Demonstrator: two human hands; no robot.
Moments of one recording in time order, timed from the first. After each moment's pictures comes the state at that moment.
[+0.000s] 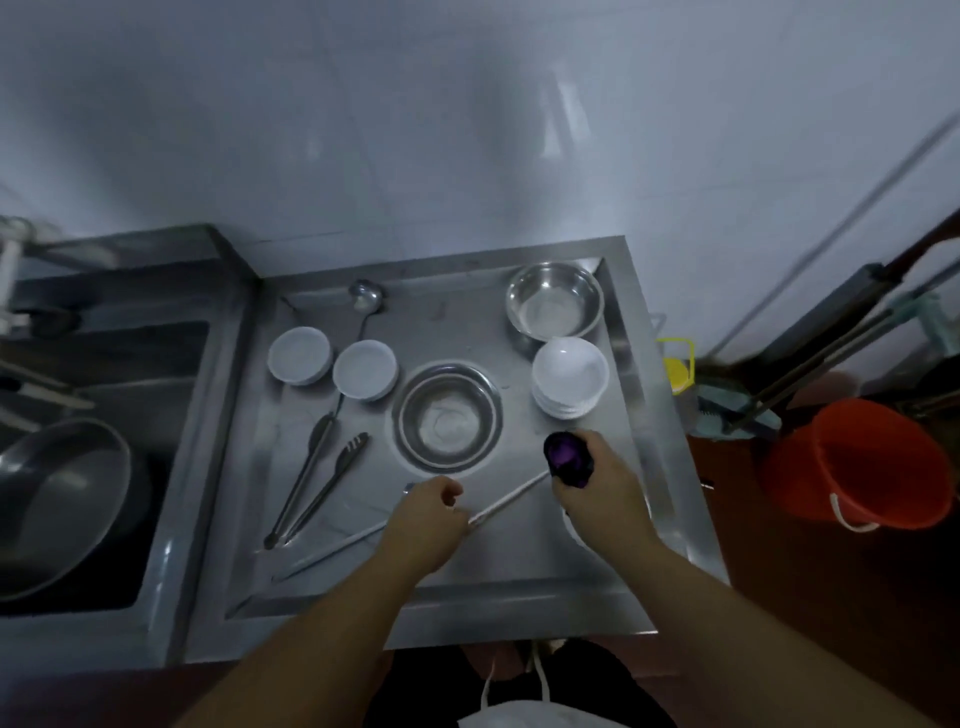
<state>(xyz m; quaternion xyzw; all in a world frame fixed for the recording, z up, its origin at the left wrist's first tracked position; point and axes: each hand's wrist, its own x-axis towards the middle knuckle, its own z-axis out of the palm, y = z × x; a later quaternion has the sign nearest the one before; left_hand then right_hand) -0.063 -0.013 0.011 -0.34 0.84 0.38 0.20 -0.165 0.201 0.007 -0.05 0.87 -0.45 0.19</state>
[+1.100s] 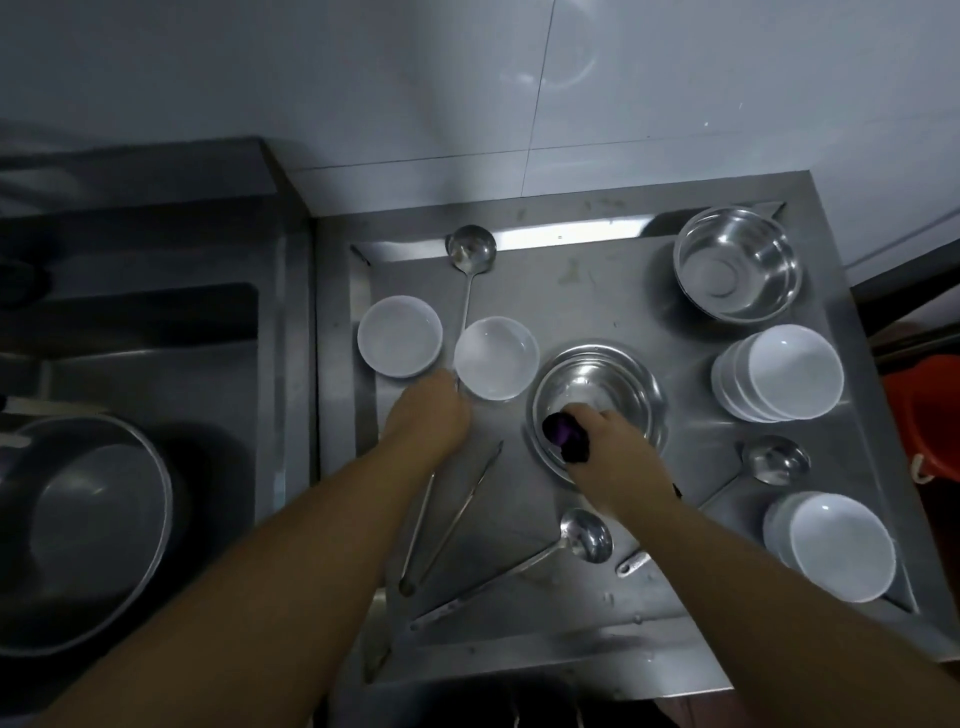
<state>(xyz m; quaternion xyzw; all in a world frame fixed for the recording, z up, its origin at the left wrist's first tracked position) -0.150 -0.328 -0.074 -0.27 0.89 0.26 0.24 -0.179 -0.083 -0.057 -0.14 0.93 -0.18 0.28</state>
